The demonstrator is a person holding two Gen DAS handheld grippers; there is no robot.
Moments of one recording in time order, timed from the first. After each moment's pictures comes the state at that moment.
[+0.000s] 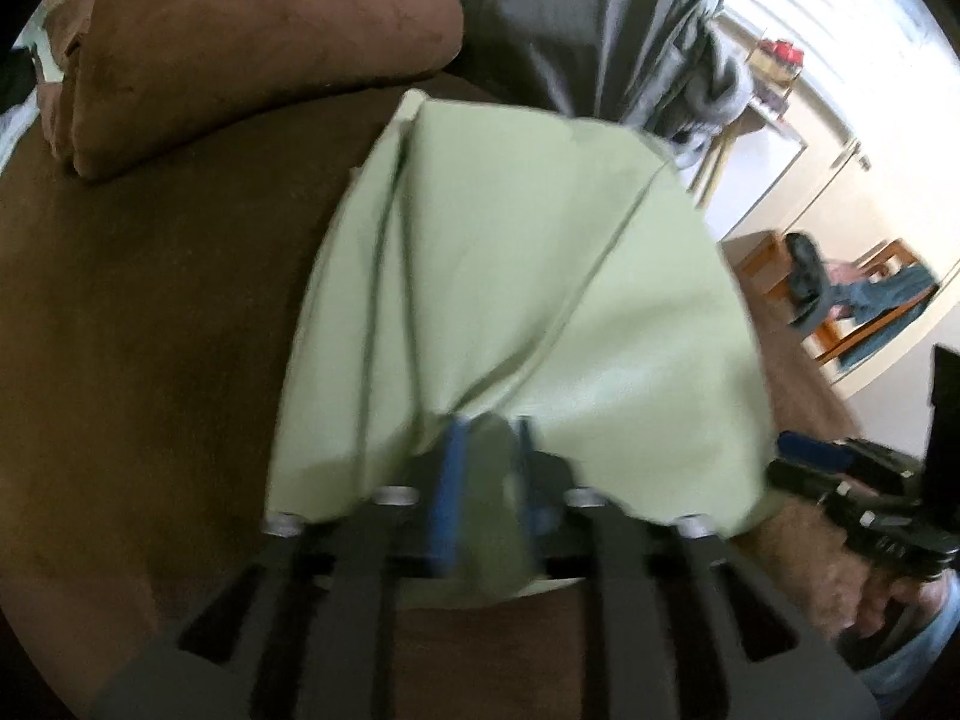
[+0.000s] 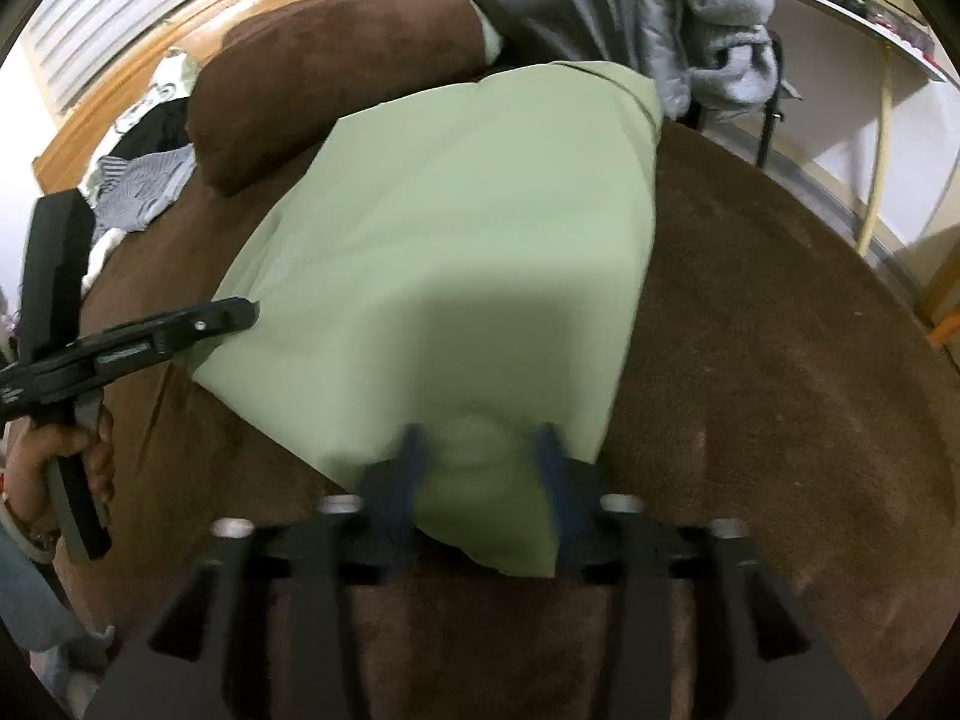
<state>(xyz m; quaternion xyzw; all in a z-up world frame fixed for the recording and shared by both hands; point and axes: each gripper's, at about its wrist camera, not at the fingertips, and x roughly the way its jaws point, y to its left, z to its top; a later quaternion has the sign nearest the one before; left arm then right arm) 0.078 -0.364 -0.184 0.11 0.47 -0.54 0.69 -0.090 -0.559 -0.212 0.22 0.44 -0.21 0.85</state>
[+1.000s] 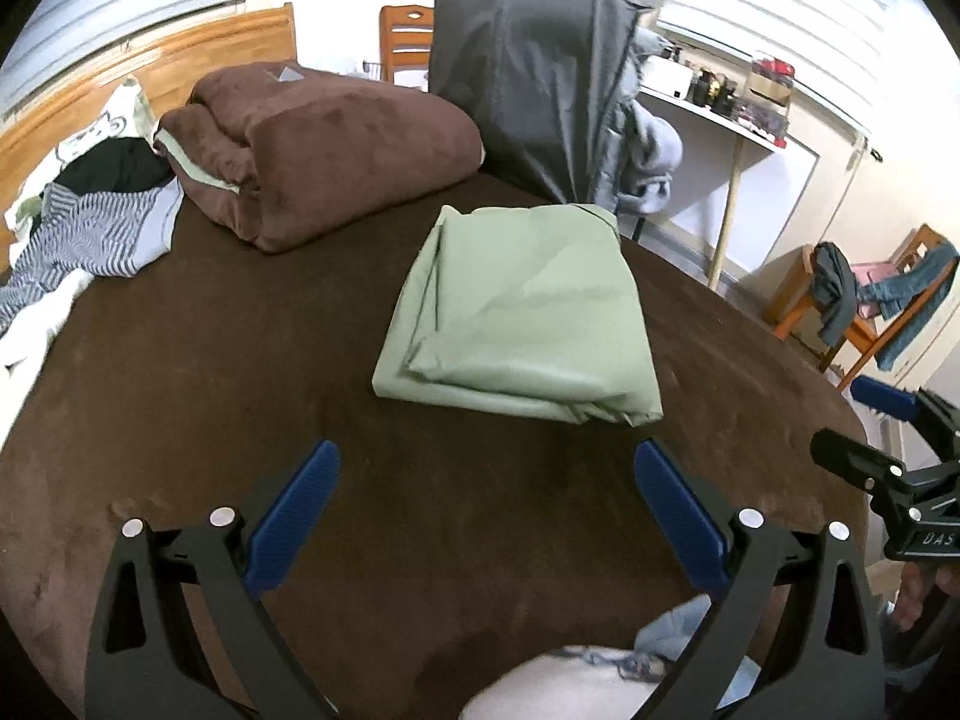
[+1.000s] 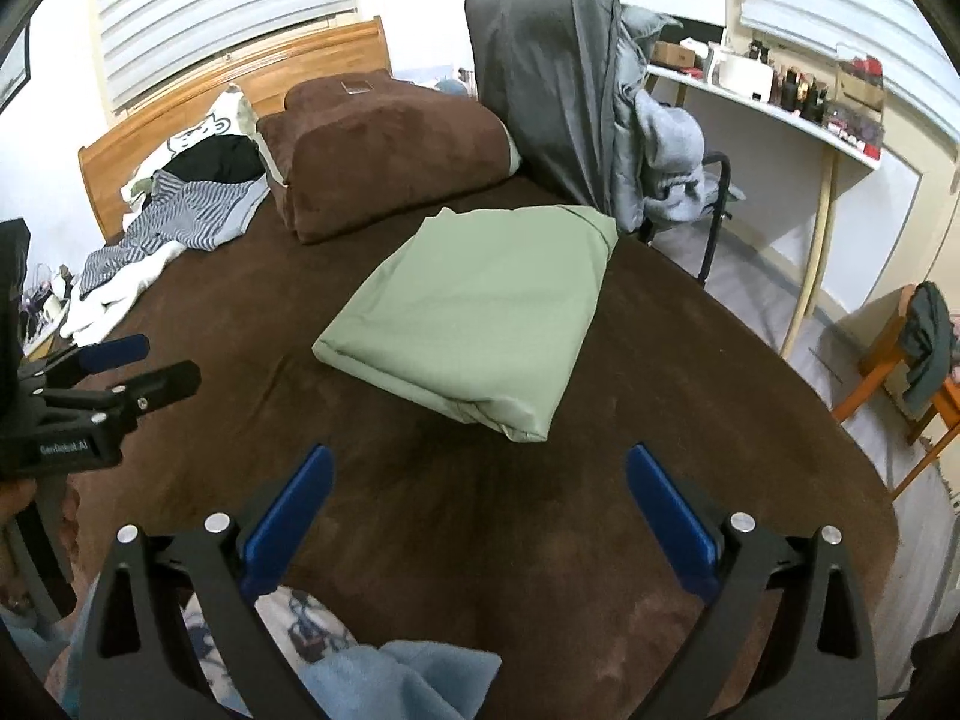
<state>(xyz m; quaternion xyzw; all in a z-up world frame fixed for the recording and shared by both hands) -0.076 -0.217 -0.027 0.15 0.38 -0.45 0.80 -0.218 -0.437 -0.064 0.14 0.38 -0.23 0.89</state>
